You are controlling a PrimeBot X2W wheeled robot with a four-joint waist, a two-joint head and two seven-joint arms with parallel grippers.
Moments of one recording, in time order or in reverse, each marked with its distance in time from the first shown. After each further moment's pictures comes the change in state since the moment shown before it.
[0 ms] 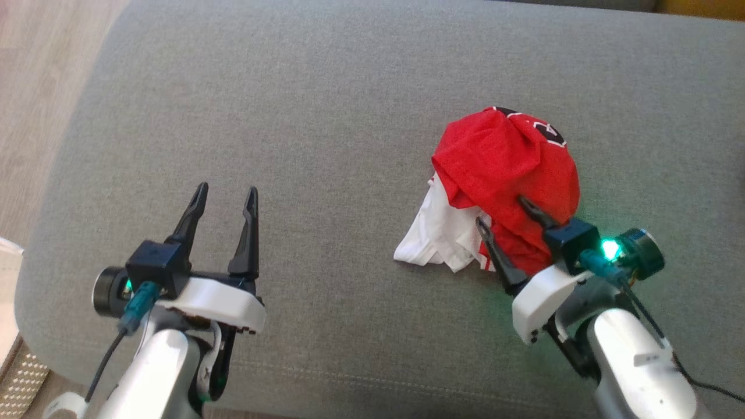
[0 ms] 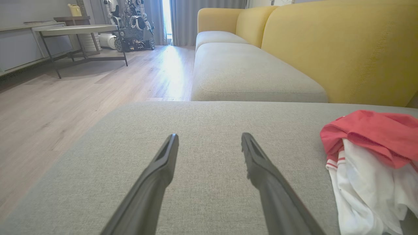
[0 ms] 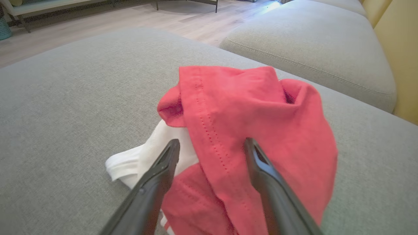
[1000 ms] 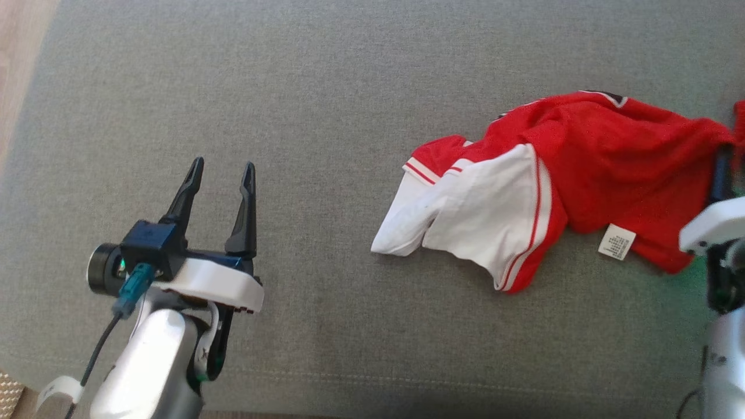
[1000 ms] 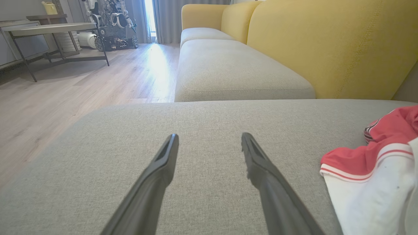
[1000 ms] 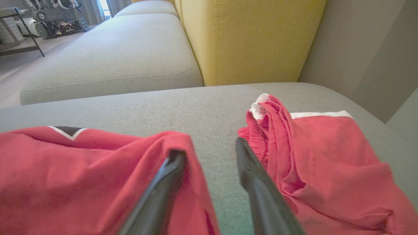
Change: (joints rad) left arm -0.056 -0.012 0.018 0.017 0.016 -0.017 -0.013; right arm -0.161 0.066 -0.719 0.159 -0.045 0.000 -0.056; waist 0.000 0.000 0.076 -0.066
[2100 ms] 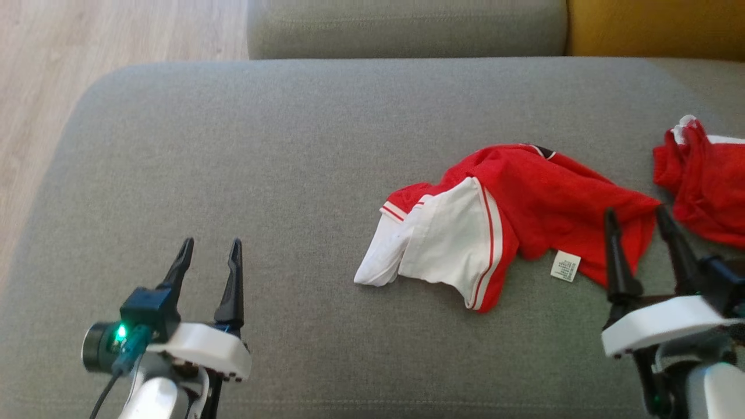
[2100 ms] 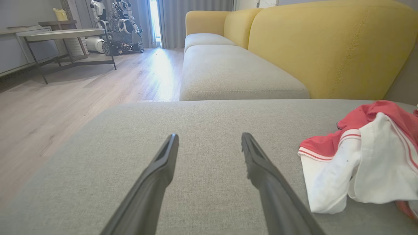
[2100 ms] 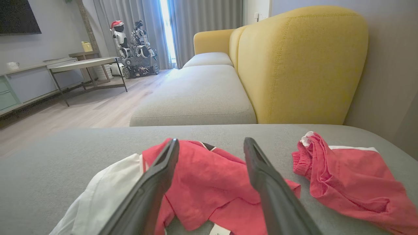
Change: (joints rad) left arm 0.187 0.023 0.024 -0.012 -0.003 0.031 0.027; right arm 0.406 0.060 0.305 -0.460 0.144 0.000 0.029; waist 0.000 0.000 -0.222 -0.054
